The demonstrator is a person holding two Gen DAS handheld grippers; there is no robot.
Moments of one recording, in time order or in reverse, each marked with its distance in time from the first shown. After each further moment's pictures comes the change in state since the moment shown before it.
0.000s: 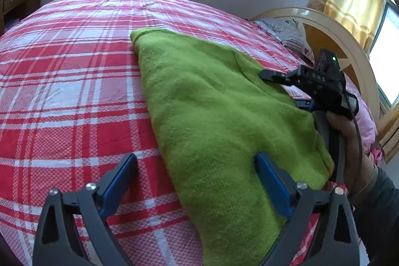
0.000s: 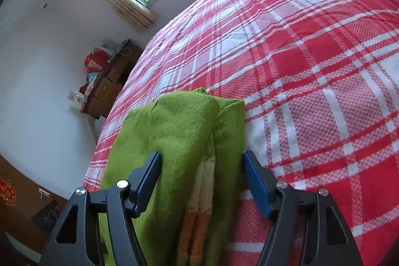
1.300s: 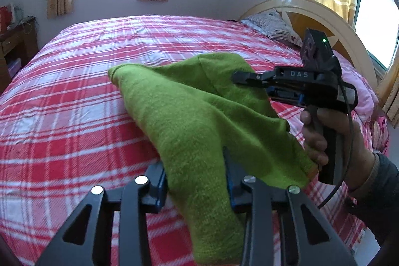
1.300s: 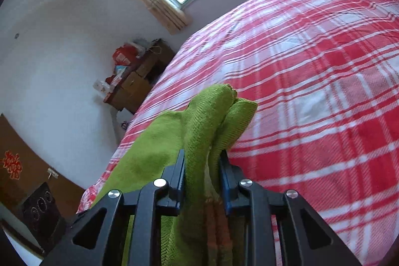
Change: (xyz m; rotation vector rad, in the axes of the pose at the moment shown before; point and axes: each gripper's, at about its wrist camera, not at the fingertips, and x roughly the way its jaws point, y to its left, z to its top) left arm -0.085 -0.029 -0.020 0.169 -0.055 0.070; right arm -0.039 0.087 -0.064 -0.122 -0.052 0.122
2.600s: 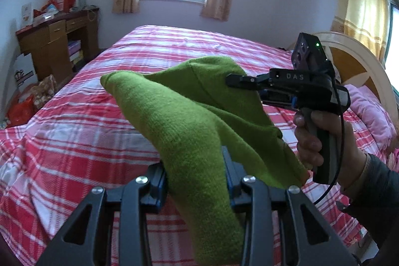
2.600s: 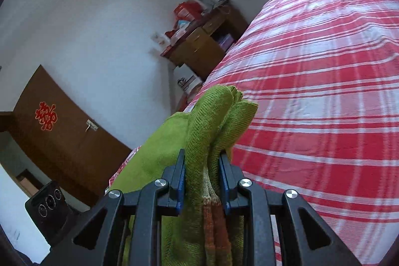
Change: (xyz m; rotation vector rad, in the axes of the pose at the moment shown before) left arm -0.140 0.113 -0.080 -0.187 -0.119 0.230; right arm 0.134 0.196 -0.076 -0.174 0.209 0.305
